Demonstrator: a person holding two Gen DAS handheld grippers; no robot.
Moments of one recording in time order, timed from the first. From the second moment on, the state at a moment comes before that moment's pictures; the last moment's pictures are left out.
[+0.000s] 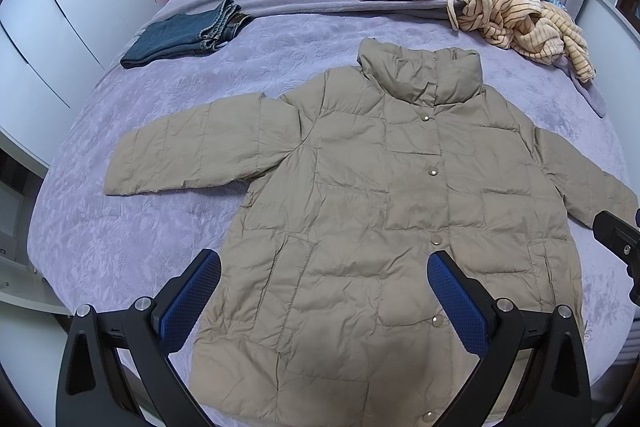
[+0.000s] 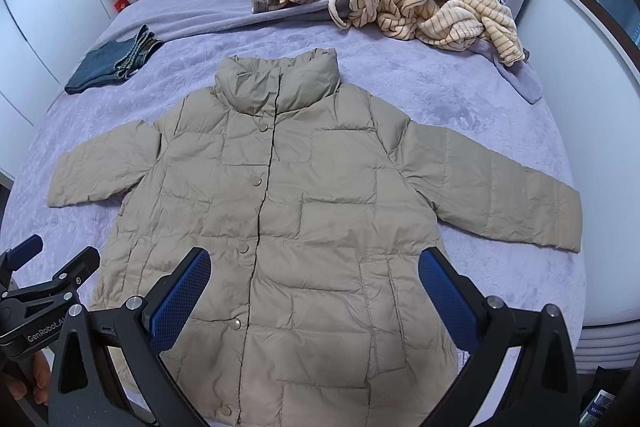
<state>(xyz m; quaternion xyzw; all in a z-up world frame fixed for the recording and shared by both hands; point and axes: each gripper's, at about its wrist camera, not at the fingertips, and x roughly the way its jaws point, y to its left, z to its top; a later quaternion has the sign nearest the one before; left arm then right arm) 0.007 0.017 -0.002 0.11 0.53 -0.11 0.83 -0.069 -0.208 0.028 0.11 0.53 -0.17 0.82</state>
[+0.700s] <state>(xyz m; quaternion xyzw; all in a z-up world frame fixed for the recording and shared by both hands) 0.009 0.018 -0.002 0.11 0.54 -0.11 0.83 -0.069 -0.208 0.028 0.11 0.53 -0.17 0.82</state>
